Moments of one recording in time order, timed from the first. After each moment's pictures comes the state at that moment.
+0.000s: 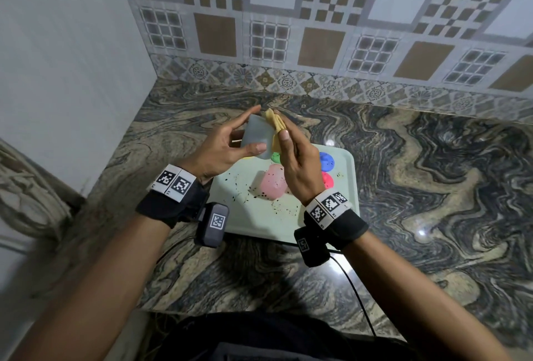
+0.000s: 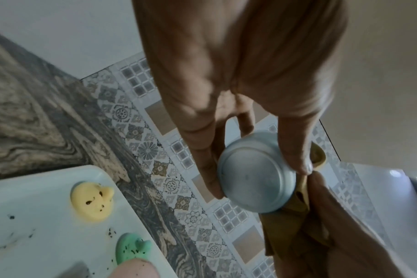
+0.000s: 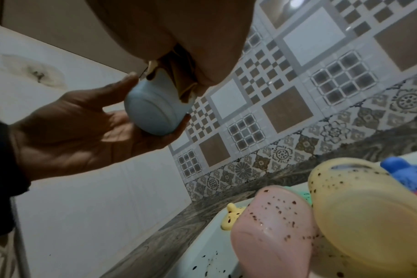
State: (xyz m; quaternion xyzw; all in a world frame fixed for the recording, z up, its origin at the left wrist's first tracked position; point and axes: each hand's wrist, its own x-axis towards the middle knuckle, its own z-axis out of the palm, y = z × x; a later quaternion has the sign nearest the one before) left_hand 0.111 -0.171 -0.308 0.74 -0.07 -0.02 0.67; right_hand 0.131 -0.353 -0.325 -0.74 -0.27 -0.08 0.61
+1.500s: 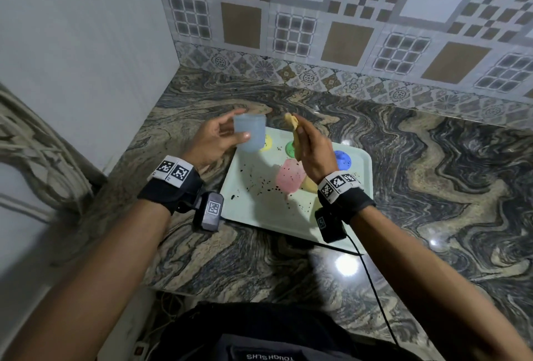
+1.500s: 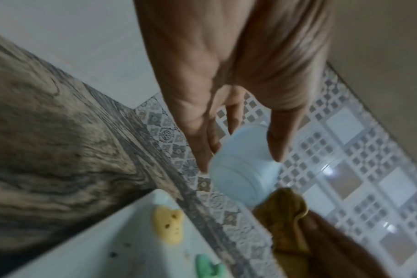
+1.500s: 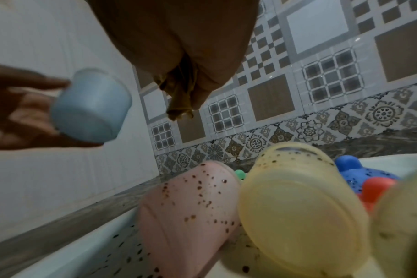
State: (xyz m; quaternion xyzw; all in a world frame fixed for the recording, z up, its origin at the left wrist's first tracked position) left_hand 0.104 -0.124 -0.339 0.71 0.07 0.03 0.70; right_hand 0.179 -0.353 -0.365 -0.85 -0.25 -0.06 0.47
